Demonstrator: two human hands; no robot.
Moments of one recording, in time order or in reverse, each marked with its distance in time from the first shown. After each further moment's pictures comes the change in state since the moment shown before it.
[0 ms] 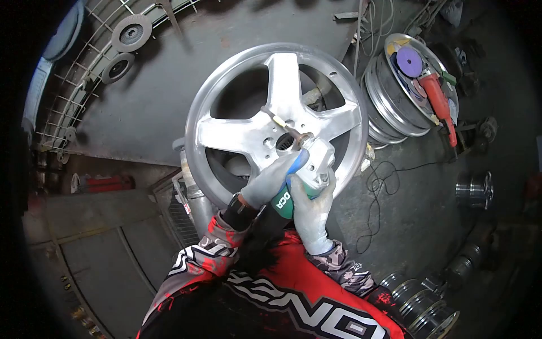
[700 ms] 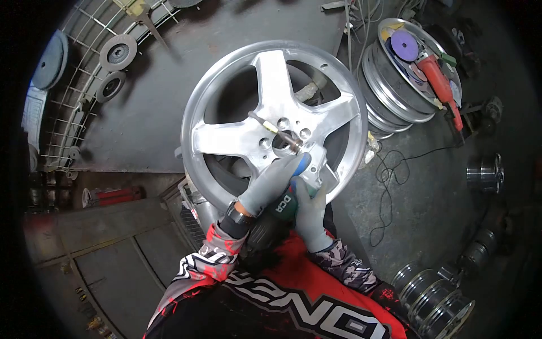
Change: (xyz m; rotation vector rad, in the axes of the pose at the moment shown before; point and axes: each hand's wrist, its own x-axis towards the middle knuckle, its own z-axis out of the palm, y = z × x) left_hand 0.002 -0.008 0.011 0.369 -0.240 -0.235; right_hand -0.002 0.034 -0.013 0.264 -0.025 0.234
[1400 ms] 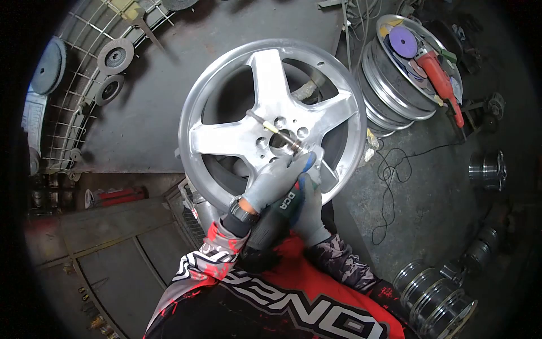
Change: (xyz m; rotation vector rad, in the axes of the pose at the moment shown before) left_hand 0.012 0.013 0.004 -0.242 -0.060 -0.604; right_hand 0.005 0.006 -0.010 0.233 -0.288 0.055
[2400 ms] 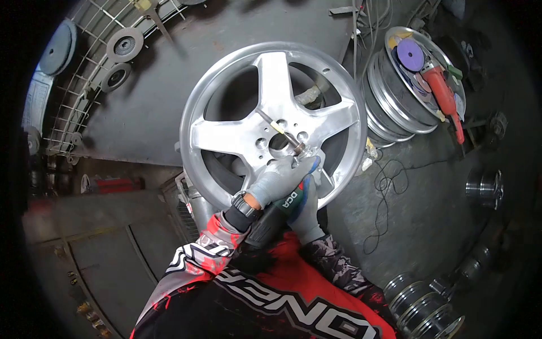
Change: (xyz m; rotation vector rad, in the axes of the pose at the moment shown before) left_hand 0.012 0.002 0.006 0.302 -0.015 0.336; right_hand 0.005 0.016 -0.035 -0.633 -0.081 -0.379
